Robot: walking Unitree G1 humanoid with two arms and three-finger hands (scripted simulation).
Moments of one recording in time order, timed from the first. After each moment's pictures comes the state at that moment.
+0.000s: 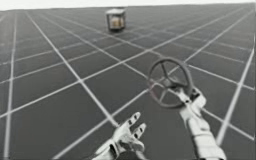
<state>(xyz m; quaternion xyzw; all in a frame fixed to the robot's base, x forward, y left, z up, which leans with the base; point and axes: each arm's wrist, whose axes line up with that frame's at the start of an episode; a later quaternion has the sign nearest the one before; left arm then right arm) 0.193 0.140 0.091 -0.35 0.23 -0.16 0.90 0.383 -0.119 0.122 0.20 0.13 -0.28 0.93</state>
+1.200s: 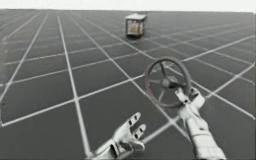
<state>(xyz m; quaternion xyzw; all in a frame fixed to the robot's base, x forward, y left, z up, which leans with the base) 0.189 0.148 0.087 -0.36 0.22 -0.15 0.89 0.386 -0.101 0.132 0.19 0.12 -0.26 0.94</state>
